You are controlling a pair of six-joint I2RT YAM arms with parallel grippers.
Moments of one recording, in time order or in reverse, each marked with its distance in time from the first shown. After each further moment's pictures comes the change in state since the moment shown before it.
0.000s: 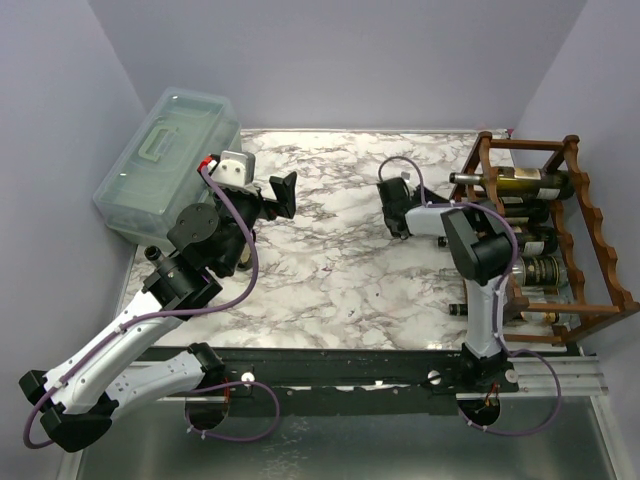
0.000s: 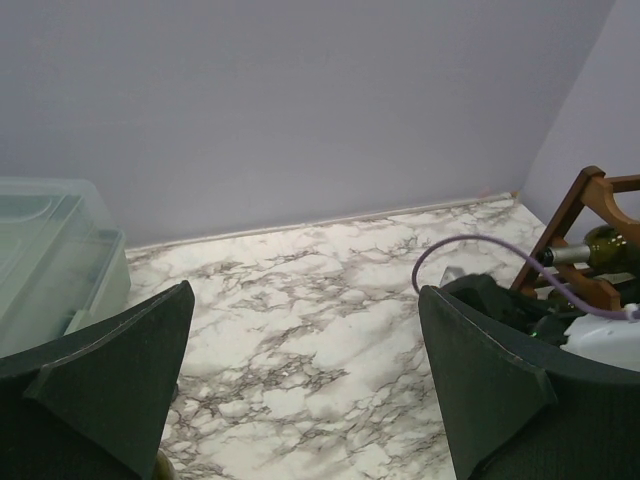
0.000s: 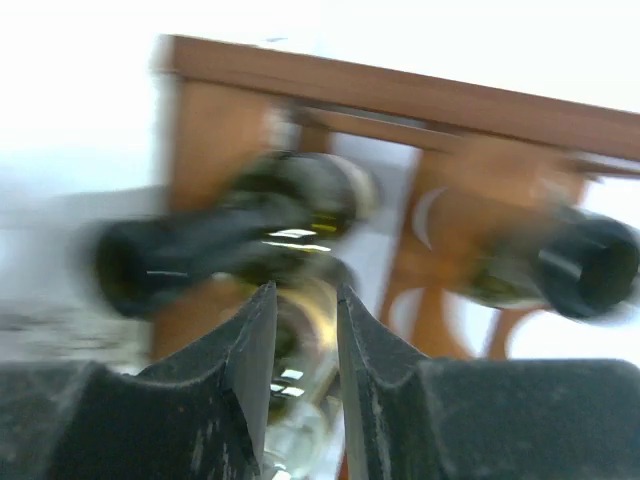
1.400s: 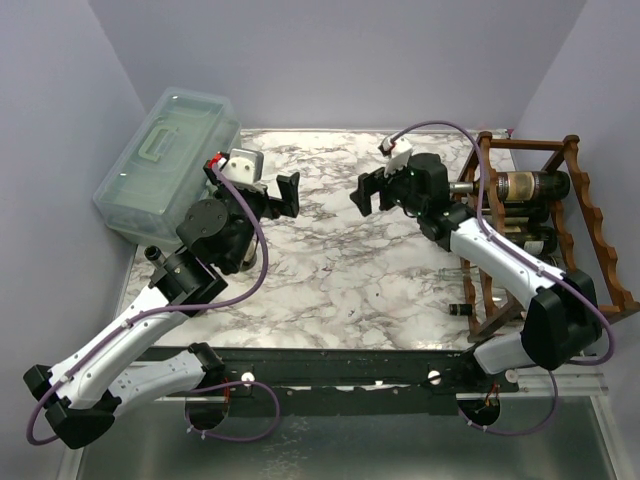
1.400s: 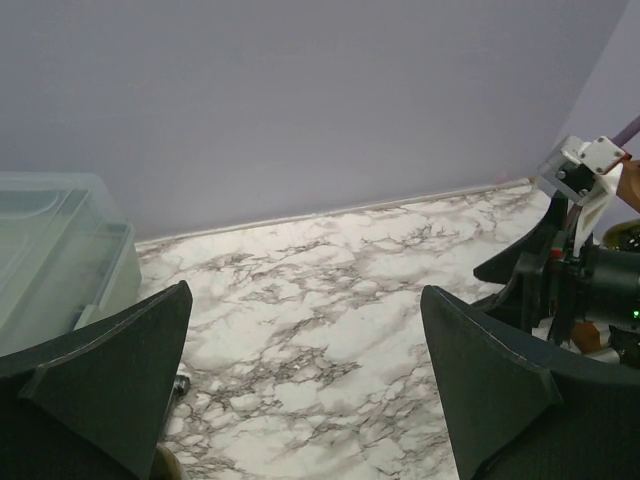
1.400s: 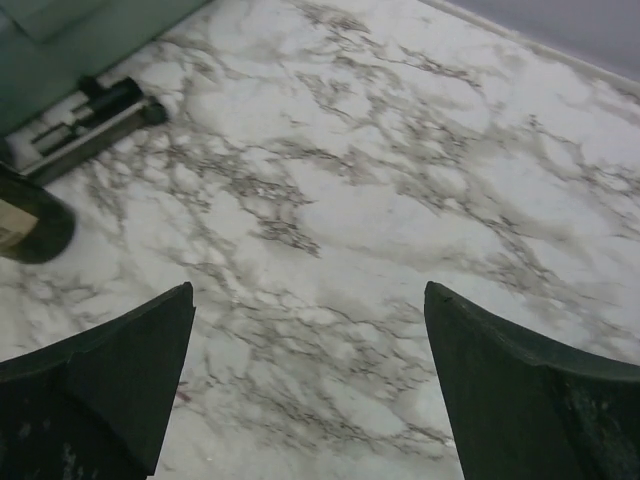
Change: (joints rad) left arm 0.006 0.032 0.000 0.000 -0.009 0.017; right arm 0.080 -0.597 -0.077 -0.079 -1.420 0.763
